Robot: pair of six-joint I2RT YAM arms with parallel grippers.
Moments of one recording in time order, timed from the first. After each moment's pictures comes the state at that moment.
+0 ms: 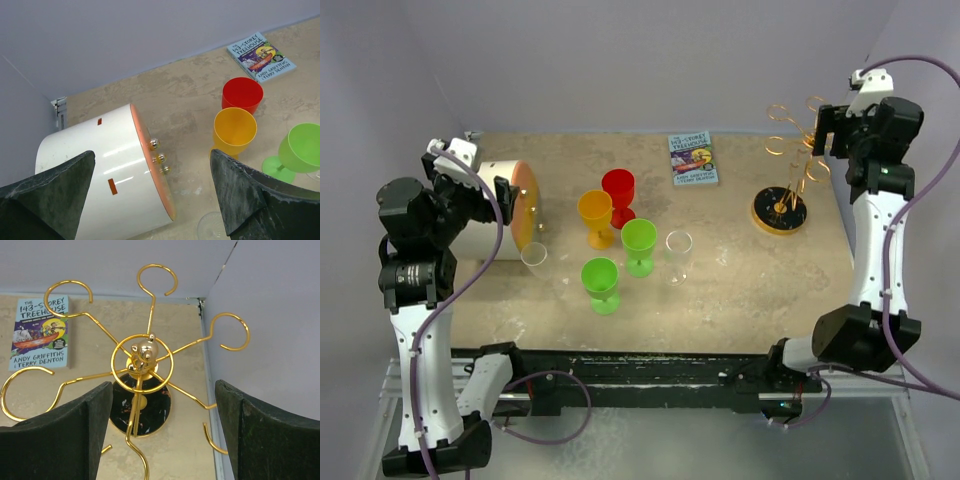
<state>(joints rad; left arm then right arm) 0.16 0.84 1.25 -0.57 0.42 0.19 -0.28 1.39 1.59 -0.51 -0.13 -0.22</state>
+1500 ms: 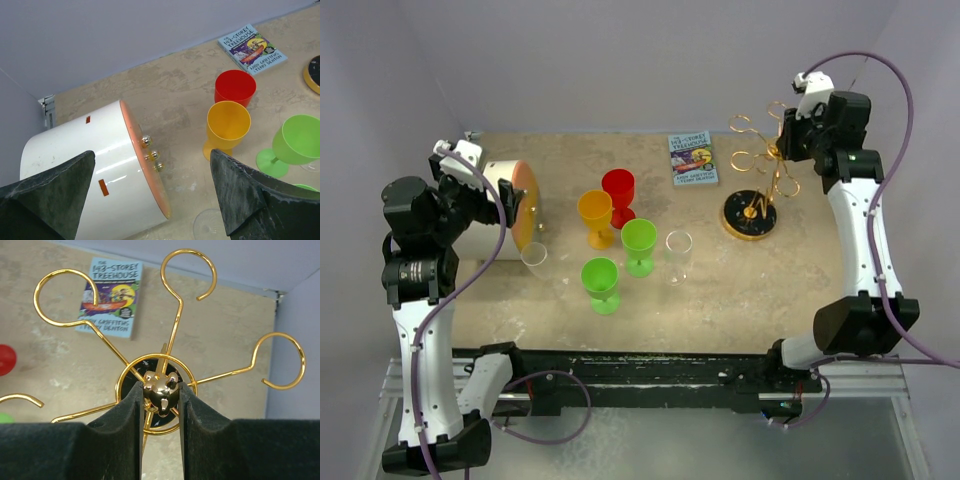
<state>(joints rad) 0.16 0.85 1.23 -0.57 0.45 0.20 -0.07 1.48 1.66 -0.63 -0.16 -0.21</state>
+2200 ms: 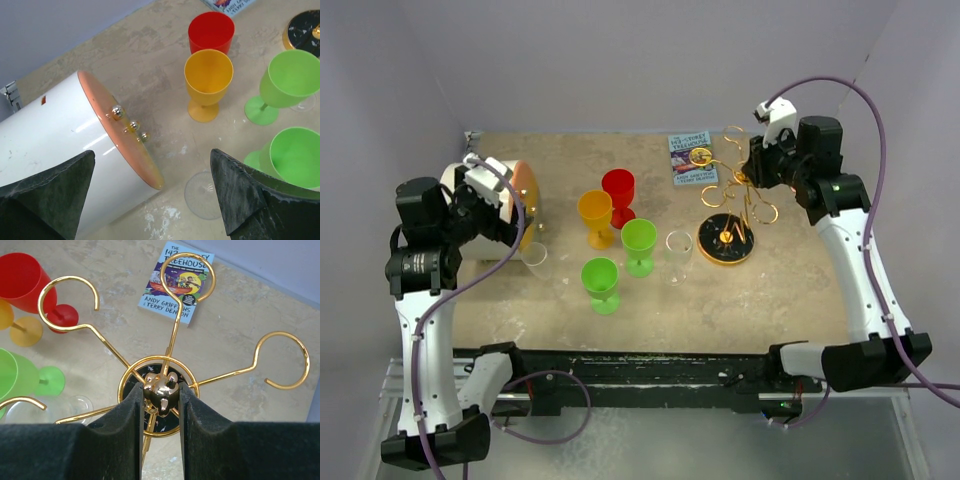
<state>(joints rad) 0.16 0.88 1.21 -0.74 0.57 0.38 0.13 1.30 1.50 -0.69 -0.21 -0.21</state>
